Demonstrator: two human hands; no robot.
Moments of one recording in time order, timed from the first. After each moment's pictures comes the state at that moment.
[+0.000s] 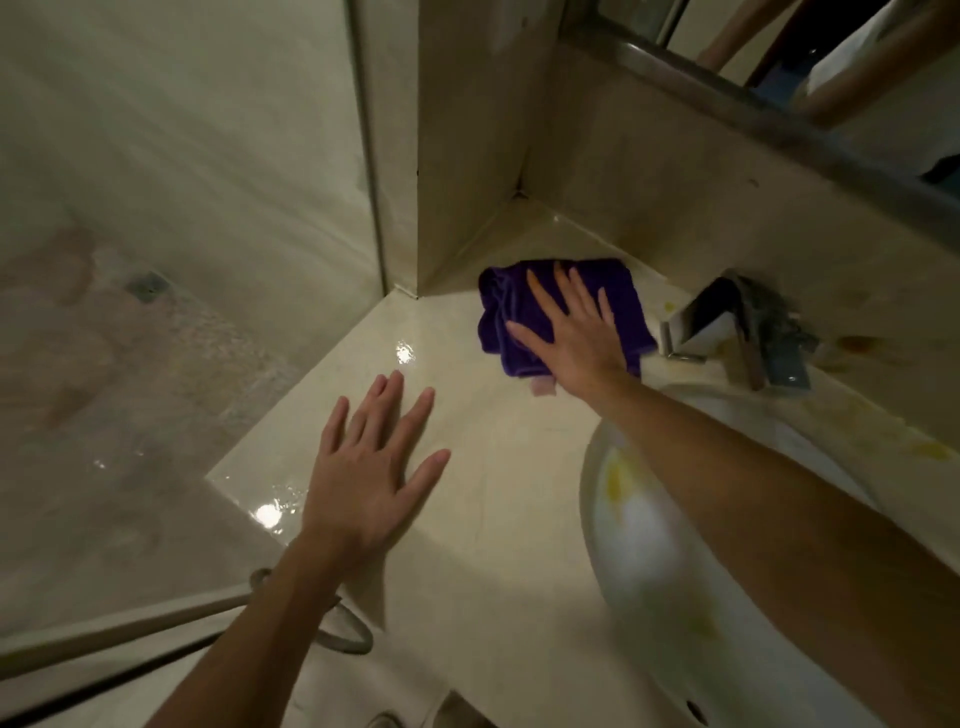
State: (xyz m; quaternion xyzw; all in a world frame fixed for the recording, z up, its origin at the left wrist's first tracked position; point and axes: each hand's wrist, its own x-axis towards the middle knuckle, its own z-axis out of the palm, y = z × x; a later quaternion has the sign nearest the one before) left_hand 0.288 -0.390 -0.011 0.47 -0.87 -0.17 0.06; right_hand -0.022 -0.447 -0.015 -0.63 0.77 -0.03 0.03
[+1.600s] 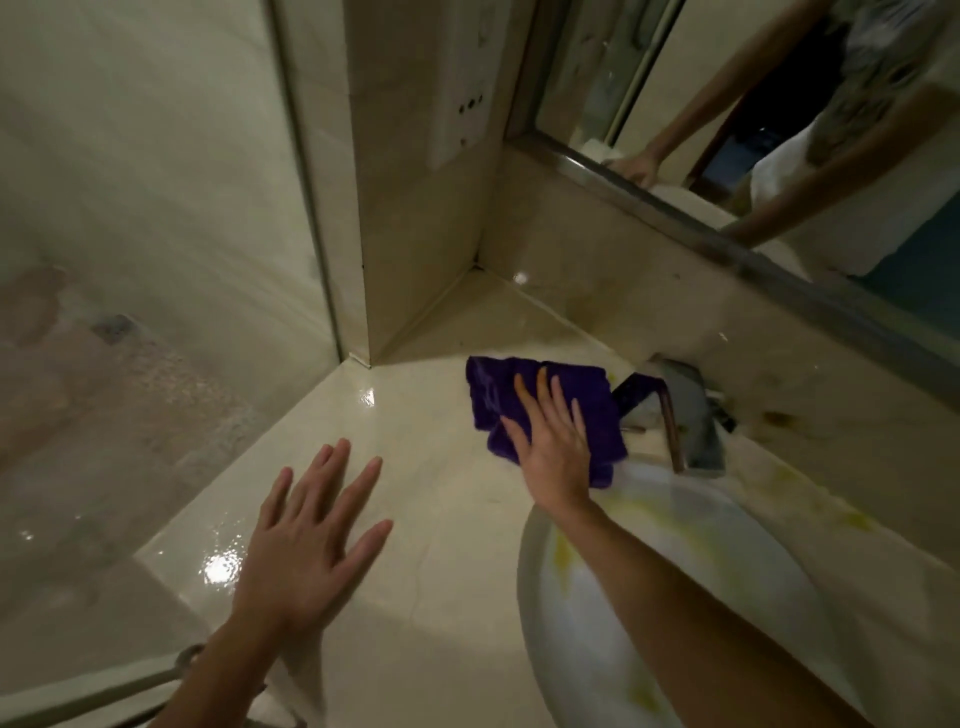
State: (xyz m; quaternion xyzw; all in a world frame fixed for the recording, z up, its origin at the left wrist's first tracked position) left_hand 0.283 -0.389 -0.002 0.50 -0.85 -0.17 0.04; right_hand -0.031 -0.389 -0.031 -0.59 0.79 -0.16 -0.02
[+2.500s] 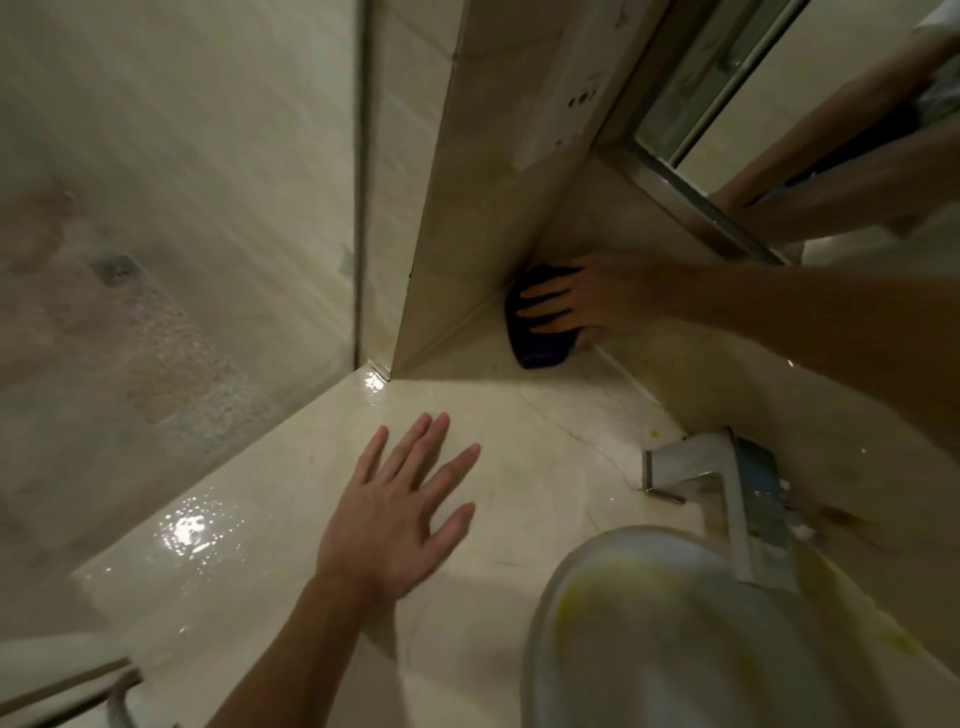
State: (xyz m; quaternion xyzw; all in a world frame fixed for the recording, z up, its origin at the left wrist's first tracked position) left_hand 0.193 -0.440 -0.018 0.45 -0.88 -0.16 0.08; right_hand -0.123 -0.612 0.107 -0.91 0.28 0.28 -0.08
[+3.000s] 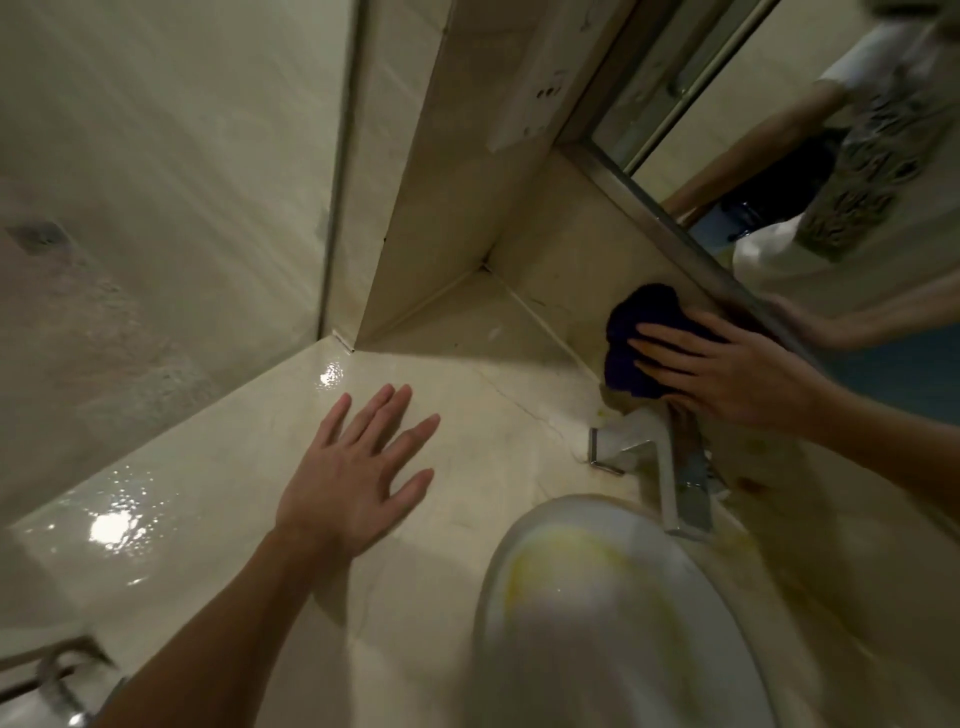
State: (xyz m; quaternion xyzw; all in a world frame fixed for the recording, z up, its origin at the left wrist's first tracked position) left_hand 0.195 -0.441 -0.022 0.44 -0.88 -0.16 0.09; right_hand -0.225 -0.449 0.174 -0.81 0.27 0.42 -0.32
